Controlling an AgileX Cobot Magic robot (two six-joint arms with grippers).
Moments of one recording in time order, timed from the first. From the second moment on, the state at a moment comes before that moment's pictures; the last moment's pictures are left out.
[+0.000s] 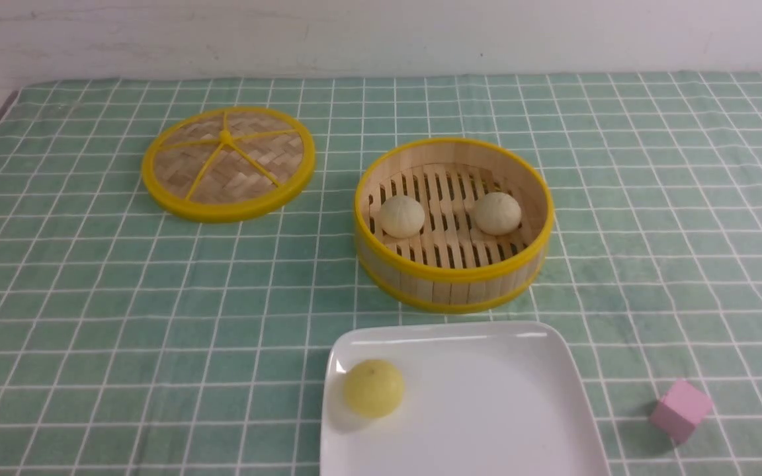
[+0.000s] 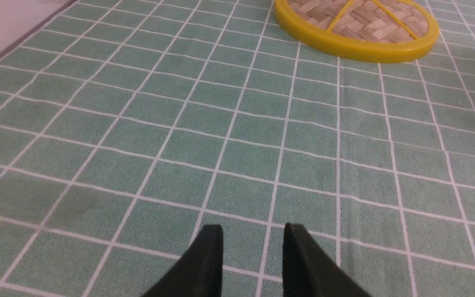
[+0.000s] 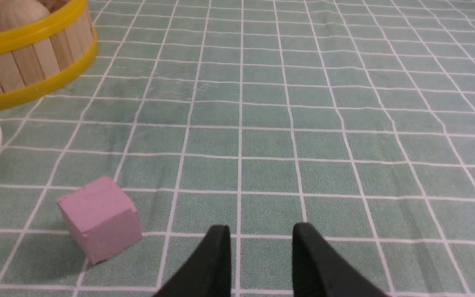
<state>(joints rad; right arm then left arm) -0.01 -0.01 0.01 -0.01 0.39 0.00 -0.01 -0.01 0.02 0.22 0.39 -0.36</state>
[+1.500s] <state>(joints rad) -0.01 -0.01 0.02 0.66 0.37 0.43 -0.01 -0.01 0.03 -0.47 0.27 -0.92</state>
